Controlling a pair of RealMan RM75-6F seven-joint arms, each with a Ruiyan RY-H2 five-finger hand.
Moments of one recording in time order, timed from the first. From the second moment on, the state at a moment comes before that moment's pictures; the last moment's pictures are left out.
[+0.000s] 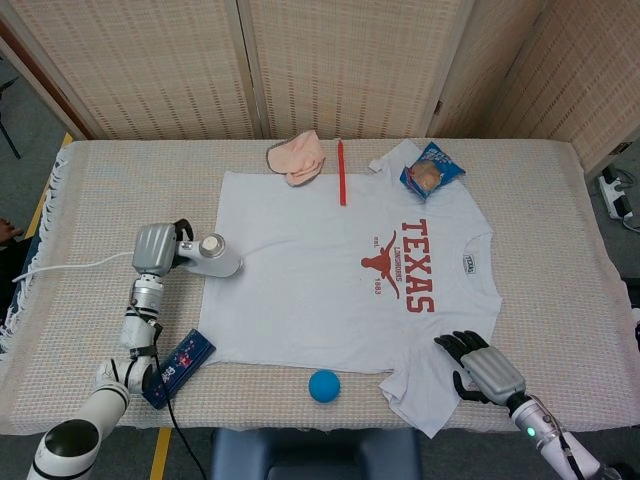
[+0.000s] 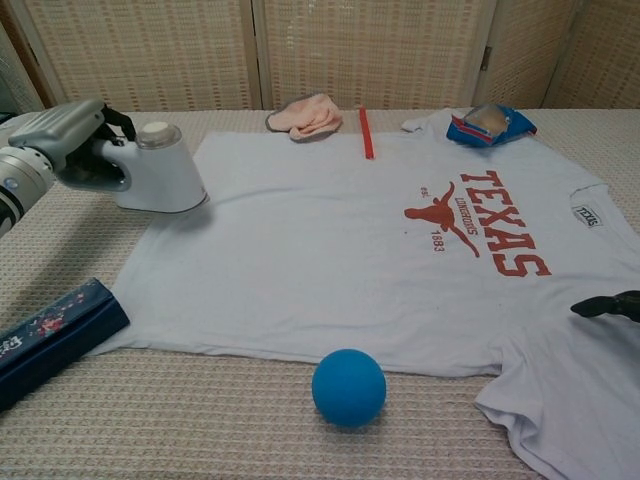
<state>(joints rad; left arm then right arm) -0.80 -1.99 -0.26 -0.30 1.30 1.04 -0.35 0.33 -1.25 -0.13 -1.52 -1.56 0.98 0.02</state>
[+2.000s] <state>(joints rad) -0.77 -1.82 0.01 -1.01 1.63 1.26 -0.04 0.34 -1.25 -0.14 -1.52 -1.55 1.00 0.02</state>
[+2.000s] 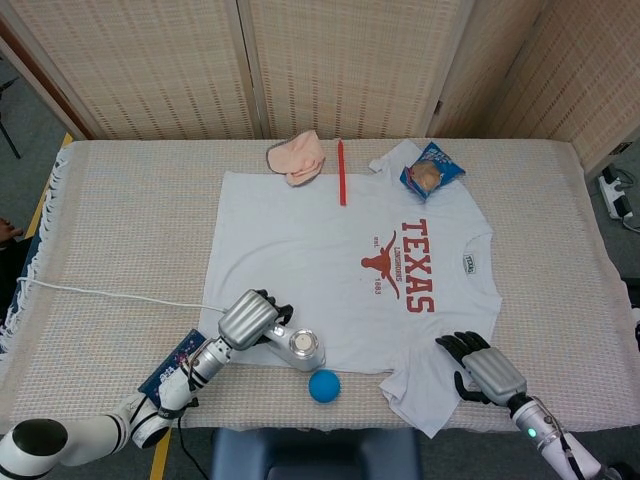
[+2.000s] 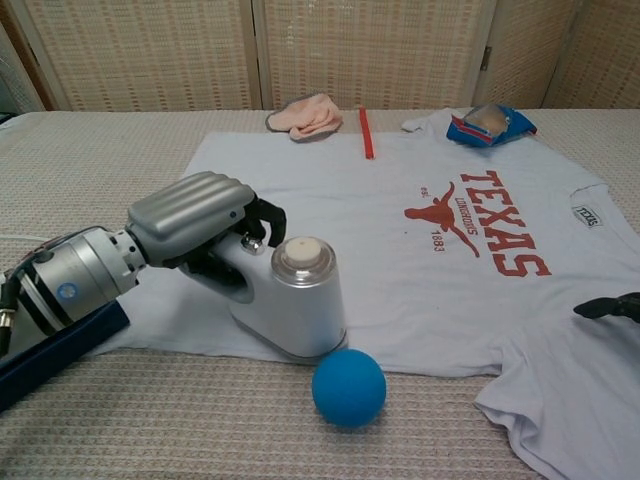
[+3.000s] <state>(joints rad) -0.83 -1.98 -0.15 -0.50 1.42 1.03 -0.12 0.33 -1.28 -0.16 -1.48 -1.55 0.98 0.04</state>
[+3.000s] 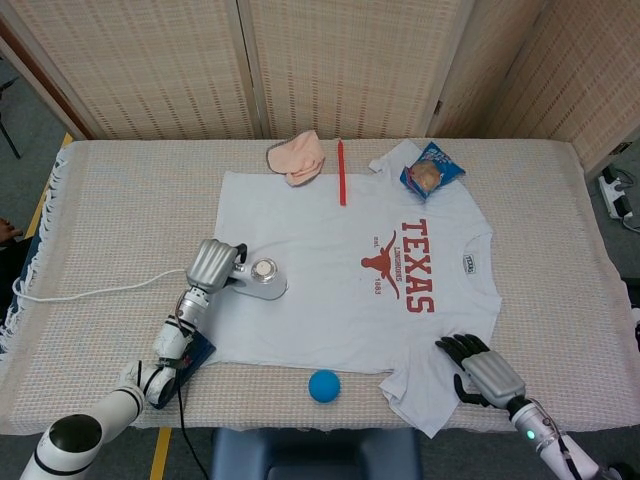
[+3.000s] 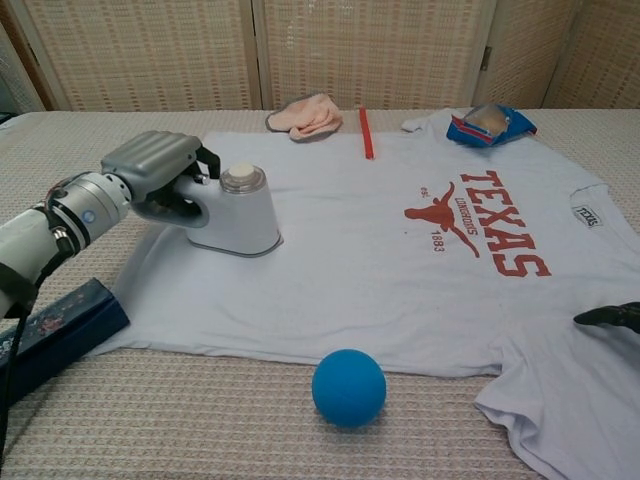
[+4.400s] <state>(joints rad) -0.68 -1.62 -0.10 -1.18 1.50 1.21 0.01 0.32 -1.27 -0.17 -1.48 -1.59 1.03 0.06</state>
